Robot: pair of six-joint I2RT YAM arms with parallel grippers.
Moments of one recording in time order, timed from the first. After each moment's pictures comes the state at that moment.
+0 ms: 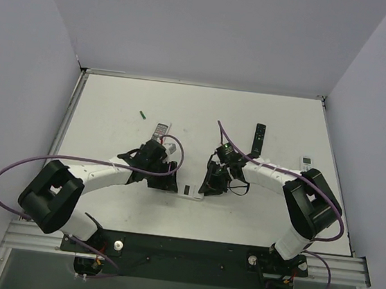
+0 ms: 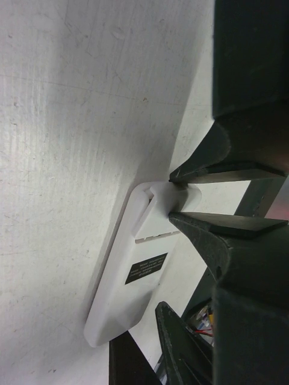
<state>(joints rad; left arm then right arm) -0.64 1.44 0.70 -0.24 0.24 -0.56 0.65 1.67 0.86 -0.36 -0.31 0.82</state>
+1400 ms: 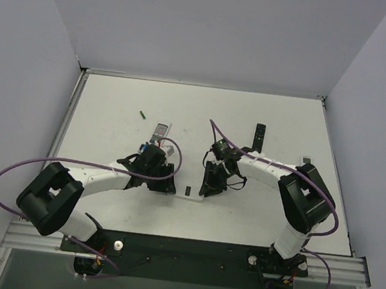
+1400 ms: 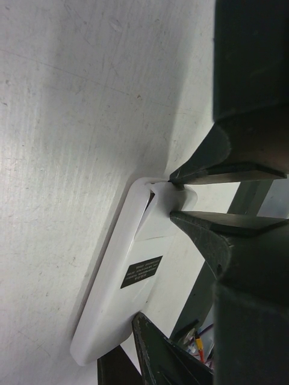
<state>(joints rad) -0.67 1.43 0.63 -0.14 0.19 -0.63 0.66 1.74 0.98 -0.52 -0.31 0.71</state>
